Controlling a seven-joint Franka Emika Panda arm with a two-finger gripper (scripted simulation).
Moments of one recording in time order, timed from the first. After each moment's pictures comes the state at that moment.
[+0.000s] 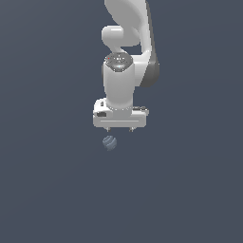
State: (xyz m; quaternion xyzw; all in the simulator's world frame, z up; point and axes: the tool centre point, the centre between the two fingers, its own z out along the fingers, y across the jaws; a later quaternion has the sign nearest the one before) arm 0.007 -0.006 0.179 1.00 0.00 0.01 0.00
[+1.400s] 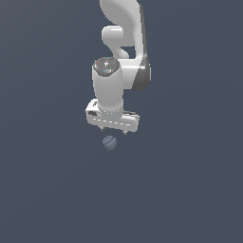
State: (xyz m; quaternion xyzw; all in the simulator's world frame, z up) arm 0.002 -0.034 0.165 0.99 -0.11 0.01 -0.01
